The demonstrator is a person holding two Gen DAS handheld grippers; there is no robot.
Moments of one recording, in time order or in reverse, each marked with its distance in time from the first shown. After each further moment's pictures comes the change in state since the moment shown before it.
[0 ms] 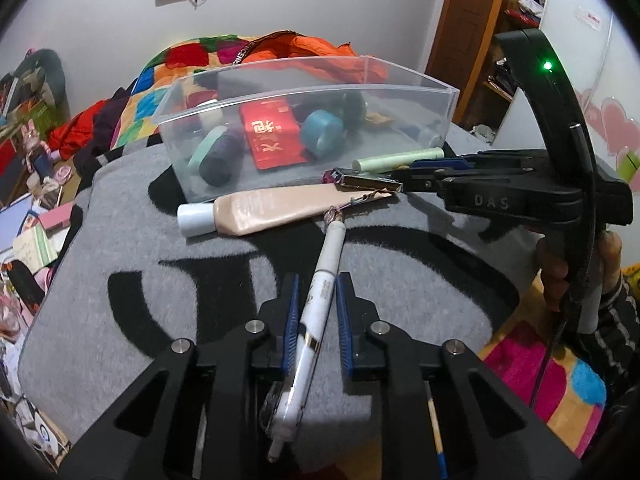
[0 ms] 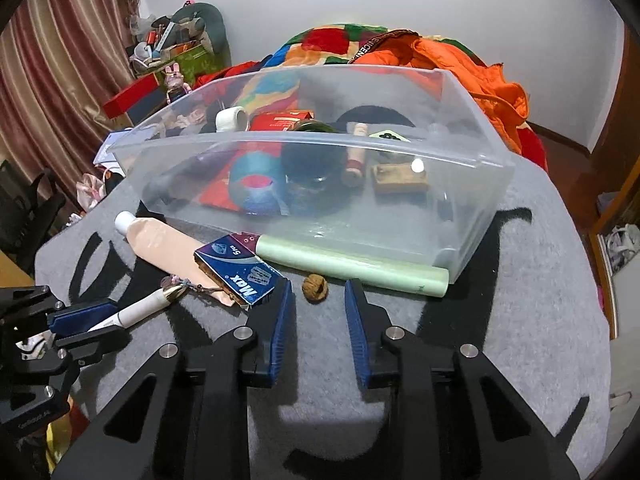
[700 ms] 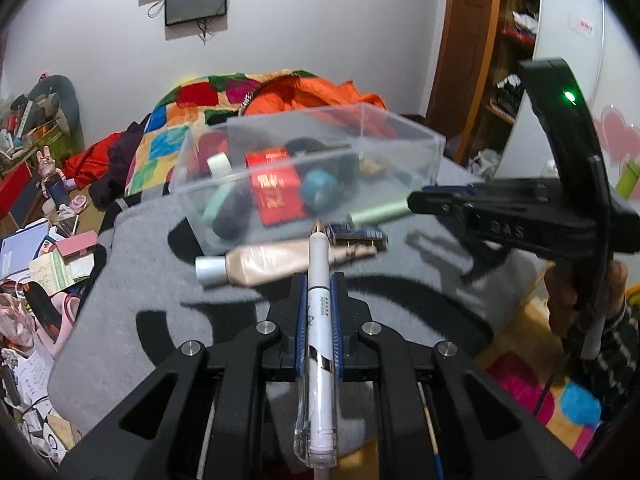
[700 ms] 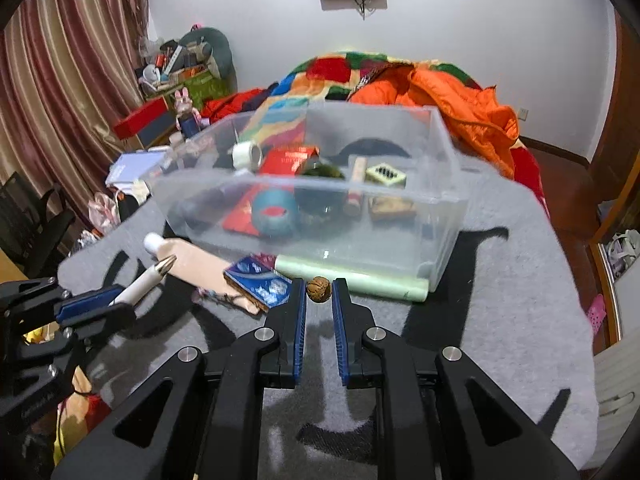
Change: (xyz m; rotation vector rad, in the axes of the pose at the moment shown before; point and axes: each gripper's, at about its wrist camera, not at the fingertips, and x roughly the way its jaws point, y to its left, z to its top) left arm -0.035 -0.011 0.020 0.006 -0.126 0.047; right arm -0.047 -0.004 0.003 0.024 -0.109 0.034
